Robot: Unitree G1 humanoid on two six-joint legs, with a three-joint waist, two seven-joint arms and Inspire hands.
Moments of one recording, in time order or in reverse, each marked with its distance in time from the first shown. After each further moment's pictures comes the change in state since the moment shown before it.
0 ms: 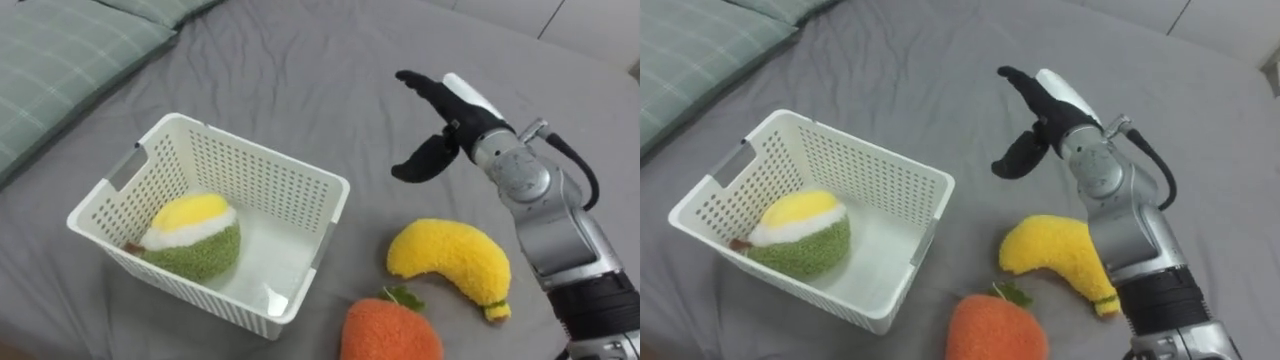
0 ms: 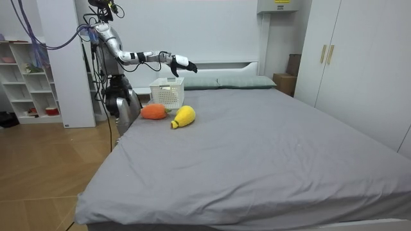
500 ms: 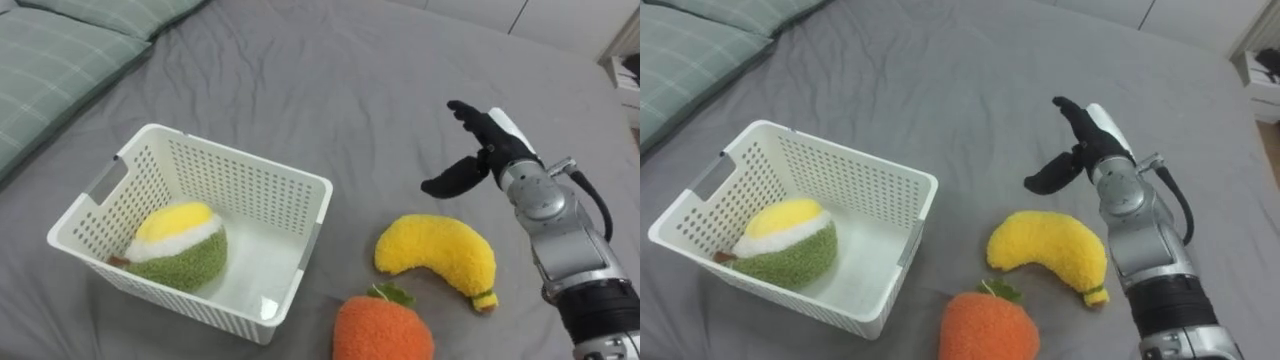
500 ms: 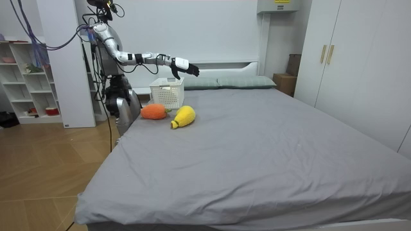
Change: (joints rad) left arm 0.043 0.013 -0.082 -0.025 -0.003 -0.003 0.002; right arm 0.004 -0.003 -0.020 0.343 0.100 -0.035 -0.205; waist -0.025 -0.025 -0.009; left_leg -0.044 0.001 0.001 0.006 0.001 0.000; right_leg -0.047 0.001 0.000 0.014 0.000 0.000
